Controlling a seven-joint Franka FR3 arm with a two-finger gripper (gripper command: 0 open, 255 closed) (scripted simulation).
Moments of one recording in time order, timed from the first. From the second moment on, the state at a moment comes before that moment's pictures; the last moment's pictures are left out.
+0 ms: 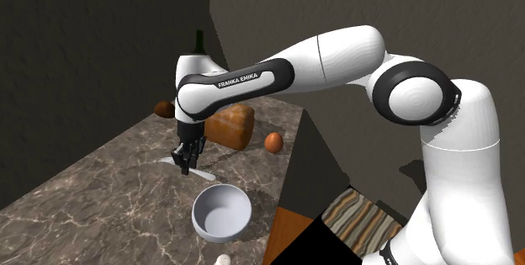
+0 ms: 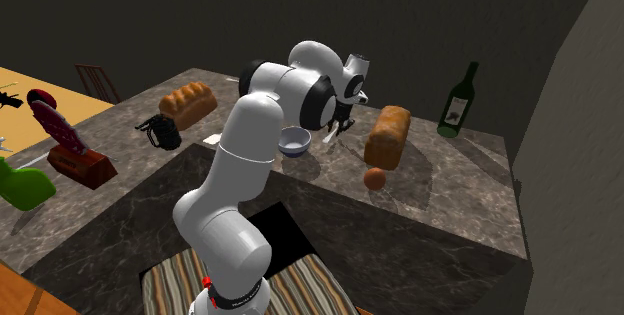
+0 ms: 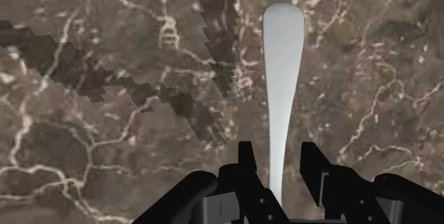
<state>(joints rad) 0.29 0.57 0.22 -1.56 0.10 2.03 -0.05</state>
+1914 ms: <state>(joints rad) 0.28 0.48 0.23 -1.38 0.10 1.75 -0.01</state>
